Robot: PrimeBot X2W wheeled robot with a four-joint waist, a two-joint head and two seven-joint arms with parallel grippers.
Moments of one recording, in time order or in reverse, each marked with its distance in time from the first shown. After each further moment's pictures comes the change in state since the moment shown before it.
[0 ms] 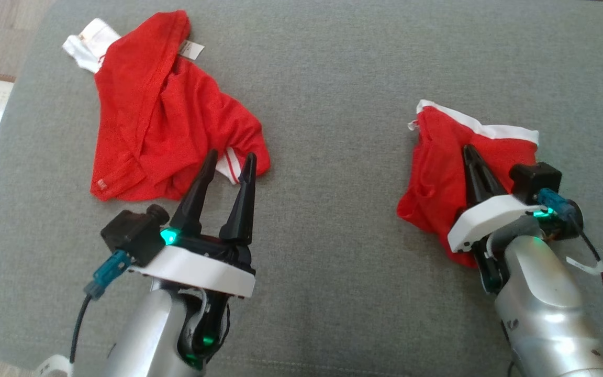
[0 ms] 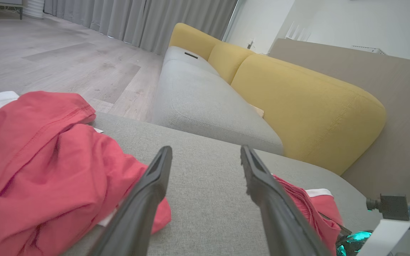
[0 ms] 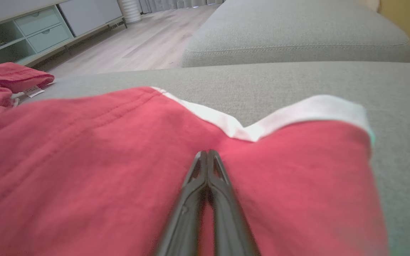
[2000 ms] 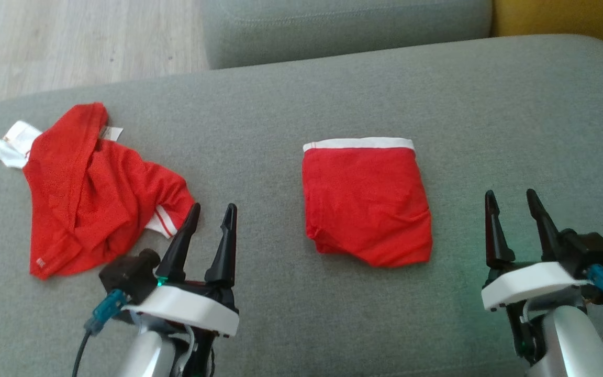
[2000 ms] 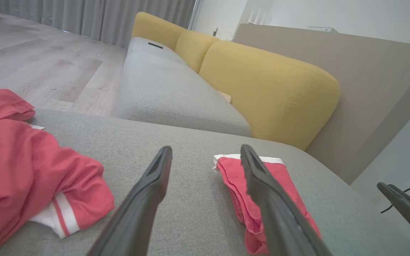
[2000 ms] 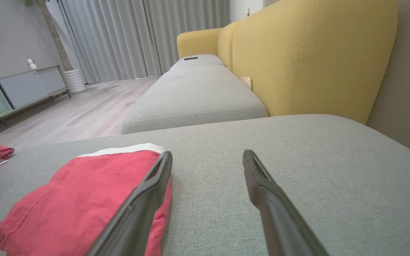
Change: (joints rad) left arm 0.127 0.001 0.064 0.072 0.048 -0.003 0.000; right arm 0.390 0.004 -0.094 -0.500 0.022 0.000 0.056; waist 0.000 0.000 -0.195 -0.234
